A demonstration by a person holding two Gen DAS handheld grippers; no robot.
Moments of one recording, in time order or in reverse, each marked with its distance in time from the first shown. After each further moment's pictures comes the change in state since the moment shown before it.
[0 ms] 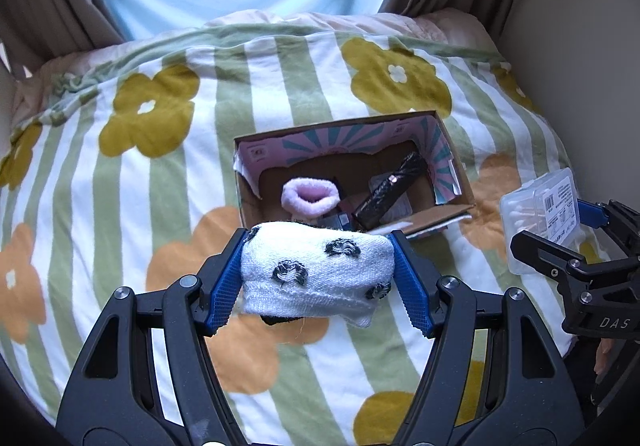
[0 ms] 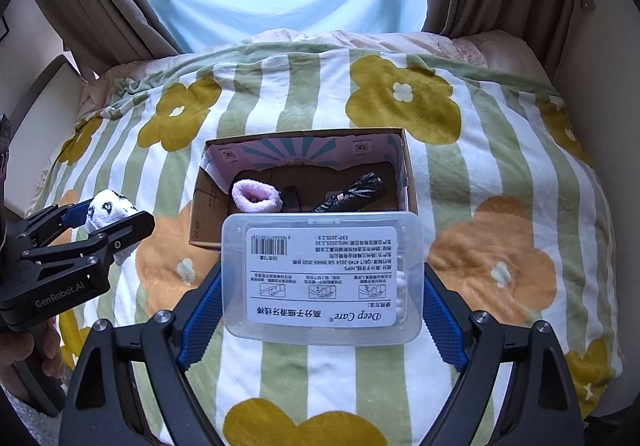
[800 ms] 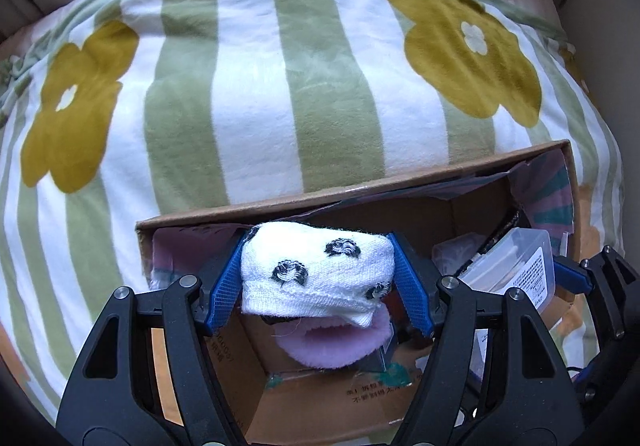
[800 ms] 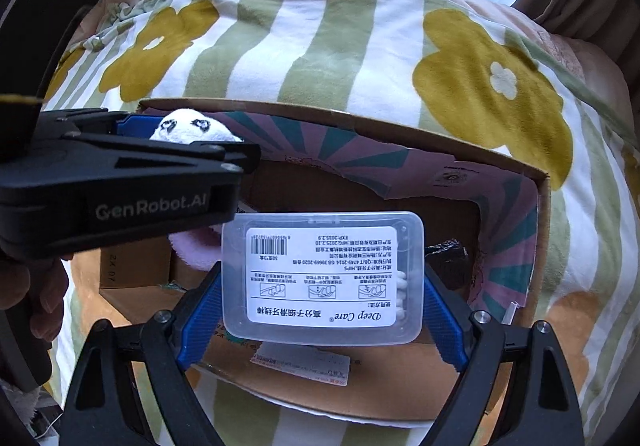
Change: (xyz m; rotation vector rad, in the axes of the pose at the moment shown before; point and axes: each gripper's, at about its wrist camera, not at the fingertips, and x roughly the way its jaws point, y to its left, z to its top) left arm 0.232 0.021 0.088 -0.048 0.220 0.013; right arm 0.205 0.020 0.065 -0.217 0.180 0.035
